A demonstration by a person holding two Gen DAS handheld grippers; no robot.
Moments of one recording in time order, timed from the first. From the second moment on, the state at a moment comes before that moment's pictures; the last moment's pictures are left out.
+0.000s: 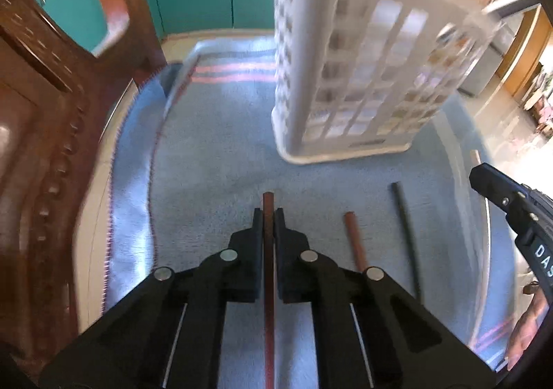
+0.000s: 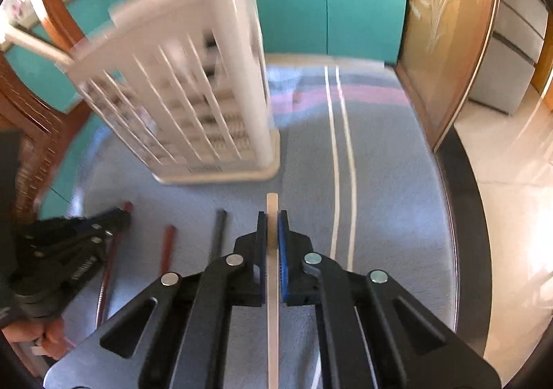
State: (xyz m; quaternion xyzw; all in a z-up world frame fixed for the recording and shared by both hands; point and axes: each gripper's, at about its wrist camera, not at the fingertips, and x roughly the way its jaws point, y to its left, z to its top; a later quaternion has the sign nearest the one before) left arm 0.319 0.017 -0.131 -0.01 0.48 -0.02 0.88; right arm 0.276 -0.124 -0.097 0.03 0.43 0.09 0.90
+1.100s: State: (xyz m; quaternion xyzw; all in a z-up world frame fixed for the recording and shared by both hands) left arm 0.264 0.088 0.105 -0.24 0.06 -0.04 0.97; right arm 0.243 -0.165 0.105 0.17 0.12 0.08 0.97
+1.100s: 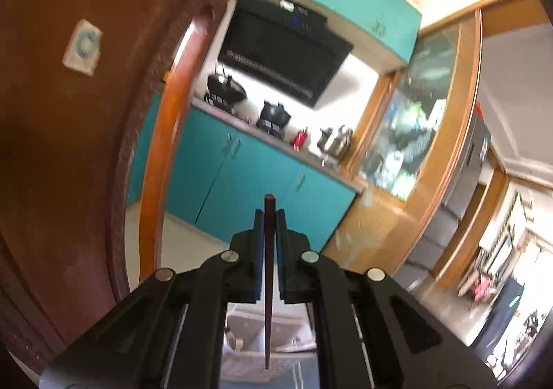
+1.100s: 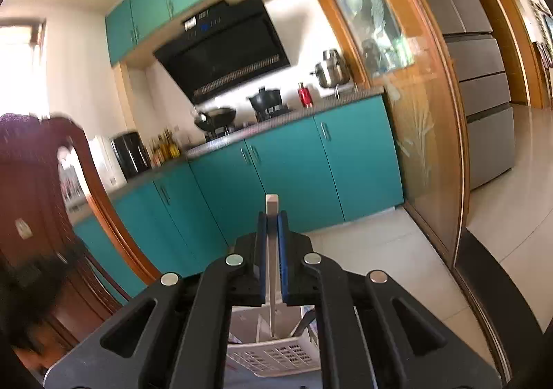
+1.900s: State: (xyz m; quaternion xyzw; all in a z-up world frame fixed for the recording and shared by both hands) left arm 0.262 0.033 0.065 -0.10 0.09 0.02 0.99; right arm 0.242 -0.160 0.075 0.12 0.15 0.10 0.98
